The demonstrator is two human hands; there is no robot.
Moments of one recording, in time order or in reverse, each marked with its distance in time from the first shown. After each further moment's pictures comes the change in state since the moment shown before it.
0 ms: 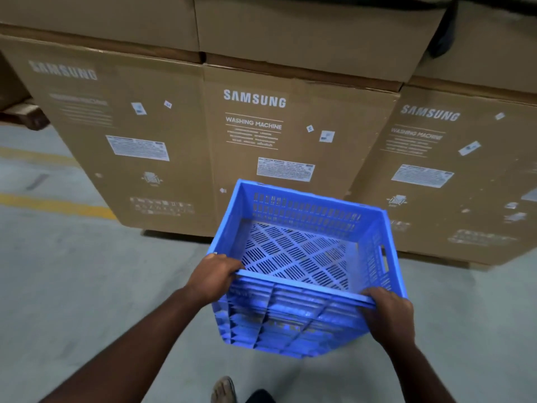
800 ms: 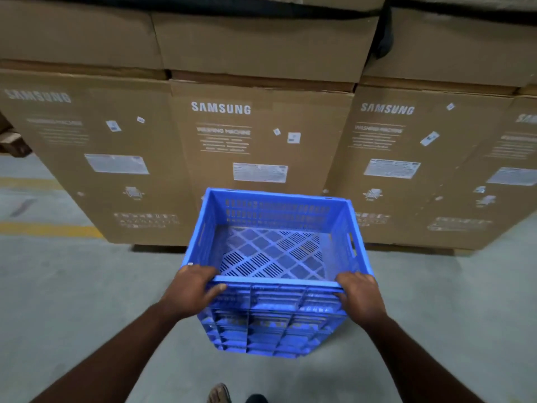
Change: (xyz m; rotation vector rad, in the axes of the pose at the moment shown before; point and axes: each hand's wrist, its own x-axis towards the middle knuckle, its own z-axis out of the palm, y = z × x) left_hand -0.023 0.034 0.017 0.080 0.152 0.024; right_hand 0.012 0.039 0.014 -0.140 -0.197 -0.162
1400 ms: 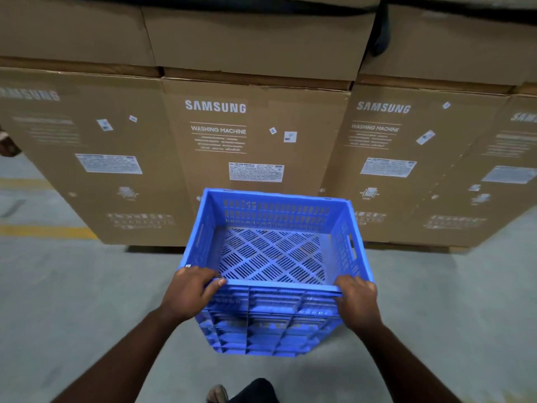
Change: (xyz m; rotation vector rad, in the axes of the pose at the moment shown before) left_hand 0.005 0.008 0.003 -0.075 0.078 -0.038; right_hand -0.009 -0.009 0.010 0.116 0.107 0.118
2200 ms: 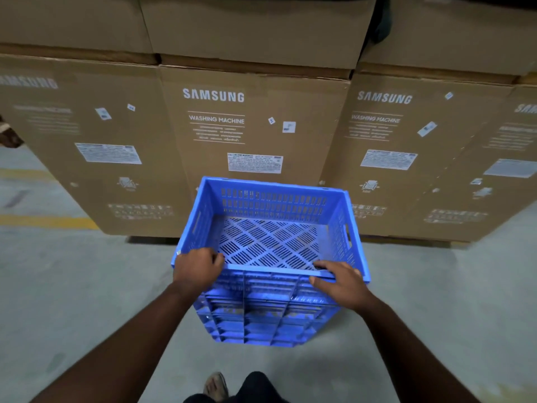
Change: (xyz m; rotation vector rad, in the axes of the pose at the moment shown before) left_hand 0.030 0.051 -0.014 0.129 -0.242 -0.493; right_hand 0.007 -0.020 -0.035 0.390 -0.174 -0.006
